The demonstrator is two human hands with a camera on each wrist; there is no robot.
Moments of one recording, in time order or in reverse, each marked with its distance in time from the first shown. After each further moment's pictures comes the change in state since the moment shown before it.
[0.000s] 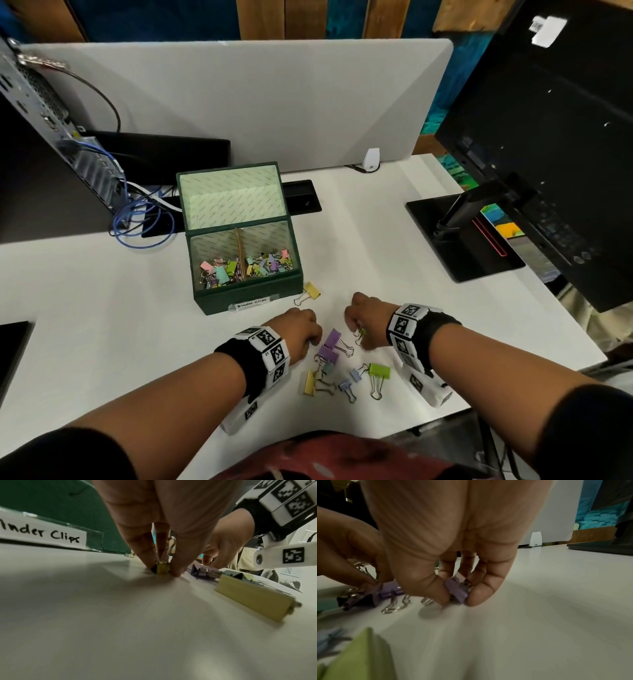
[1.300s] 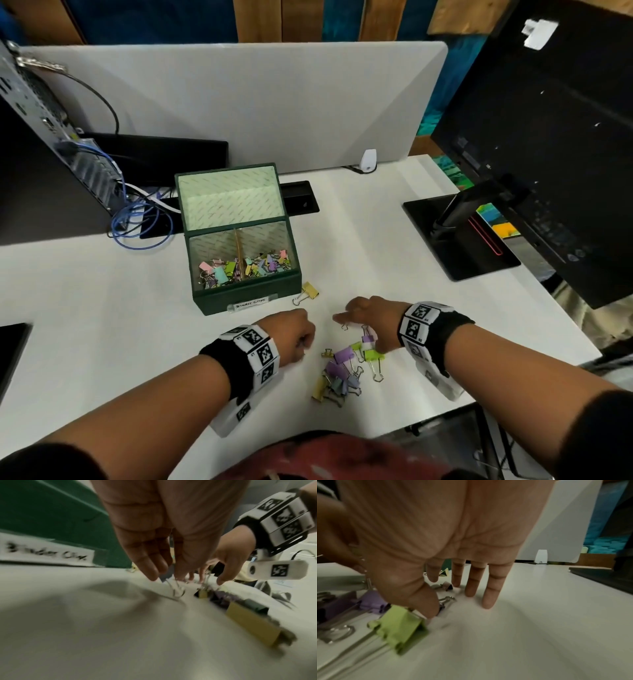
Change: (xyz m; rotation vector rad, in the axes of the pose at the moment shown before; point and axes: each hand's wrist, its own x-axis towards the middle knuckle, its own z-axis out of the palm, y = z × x) left_hand -0.015 0.002 -0.011 -0.046 -0.032 -0.057; right_hand -0.019 0.007 -0.007 -0.174 -0.095 -0.084
